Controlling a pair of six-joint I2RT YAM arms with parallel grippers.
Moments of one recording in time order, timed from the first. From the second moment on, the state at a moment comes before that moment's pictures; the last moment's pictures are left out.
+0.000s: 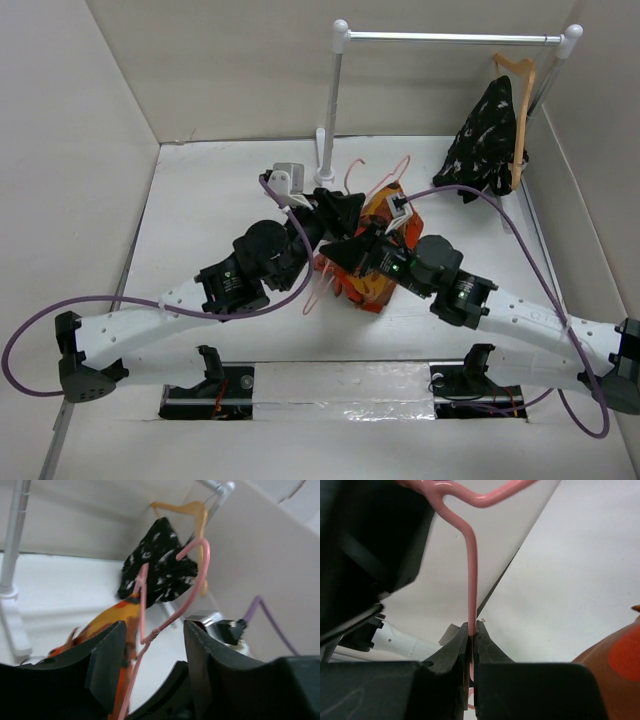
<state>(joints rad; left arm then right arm) -1.19 1.09 1.14 0.07 -0.67 -0.48 1.06 1.03 0.82 0.26 0.10 0.87</state>
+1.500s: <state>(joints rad) -1.20 0.47 0.69 -0.17 -0.83 -0.58 0.16 1.85 2.01 -0.37 -0.56 0.70</state>
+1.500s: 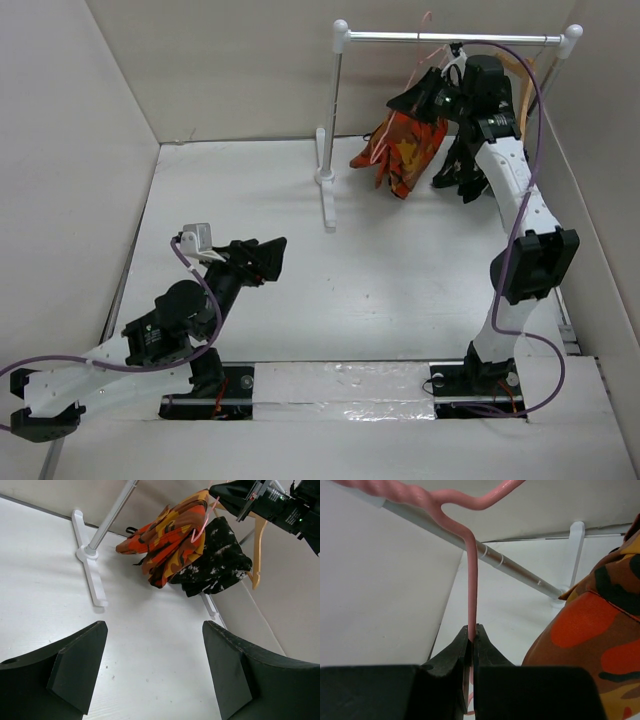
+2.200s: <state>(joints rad) -1.20 0.46 0.65 -0.16 -0.83 -0.61 0.09 1.66 1.68 -0.23 -0.54 0.59</state>
